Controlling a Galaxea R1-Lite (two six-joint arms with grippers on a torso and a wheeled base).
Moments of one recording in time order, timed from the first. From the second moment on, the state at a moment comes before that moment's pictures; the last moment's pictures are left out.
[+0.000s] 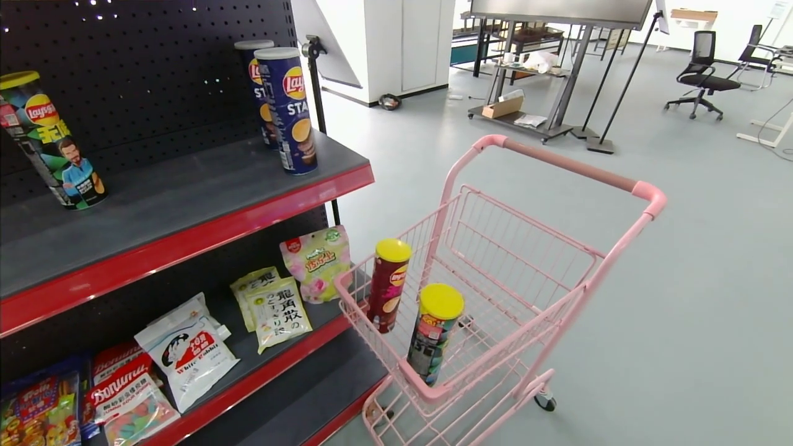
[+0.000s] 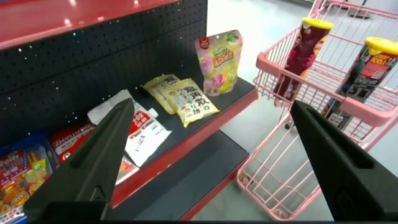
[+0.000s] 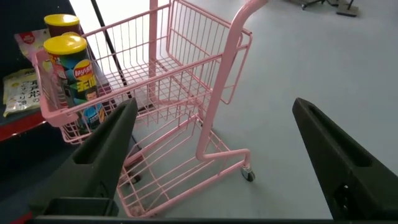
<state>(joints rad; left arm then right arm) -0.01 0.00 0.00 0.01 -0.05 0.00 0.00 0.00 0.00 0.00 0.04 0.00</state>
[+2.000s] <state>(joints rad) -0.01 0.00 0.00 0.01 -0.05 0.01 0.42 1.73 -0.46 -0.85 0.35 0.02</state>
